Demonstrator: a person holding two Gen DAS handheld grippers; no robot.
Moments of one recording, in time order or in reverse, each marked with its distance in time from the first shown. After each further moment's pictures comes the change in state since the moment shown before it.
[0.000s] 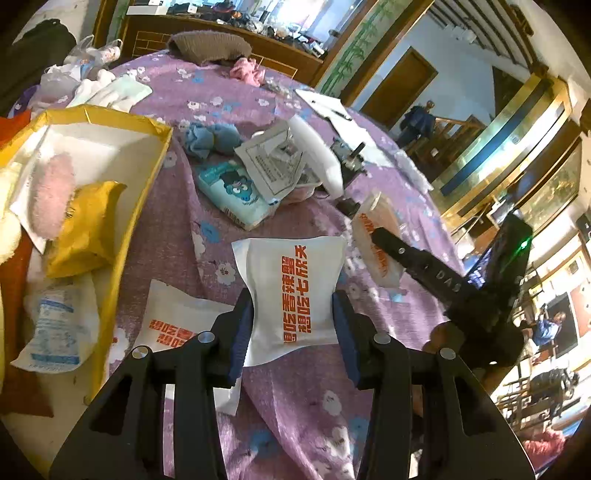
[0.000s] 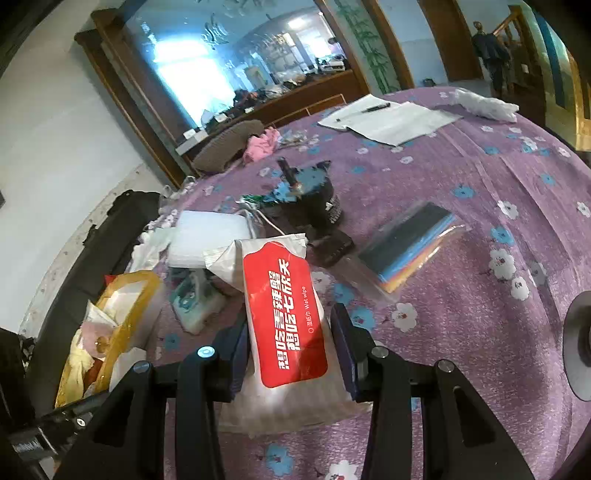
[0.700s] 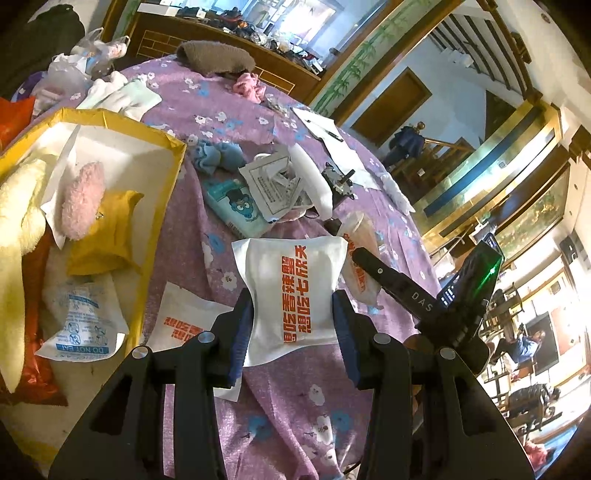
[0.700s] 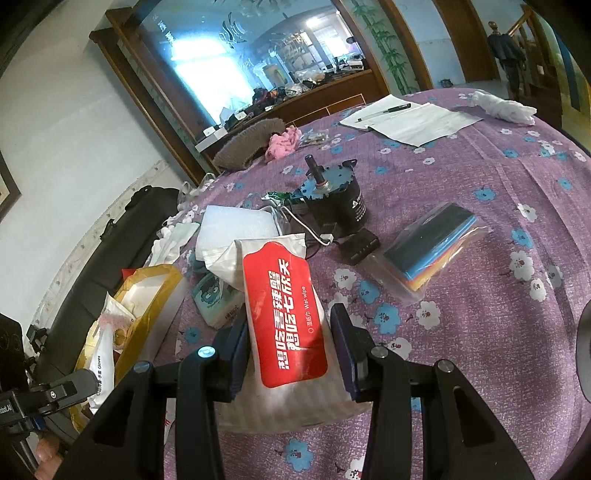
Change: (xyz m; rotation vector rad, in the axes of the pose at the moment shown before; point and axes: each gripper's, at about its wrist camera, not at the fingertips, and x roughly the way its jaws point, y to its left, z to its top) left arm -0.031 0.014 0.004 -0.055 -0.043 -0.070; right arm 0.002 0.008 -0.001 -0.019 0.008 0.069
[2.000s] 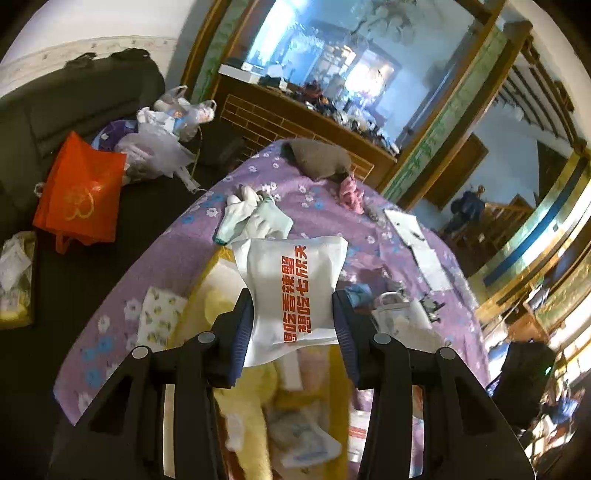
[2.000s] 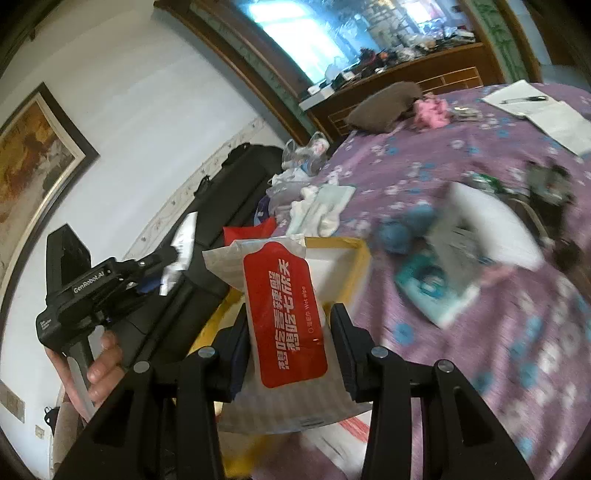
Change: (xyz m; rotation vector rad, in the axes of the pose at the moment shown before) left arm -0.114 0.108 0.107 -0.071 -0.235 0.273; right arm 0.037 0.155 0.011 -0.105 0.177 0.350
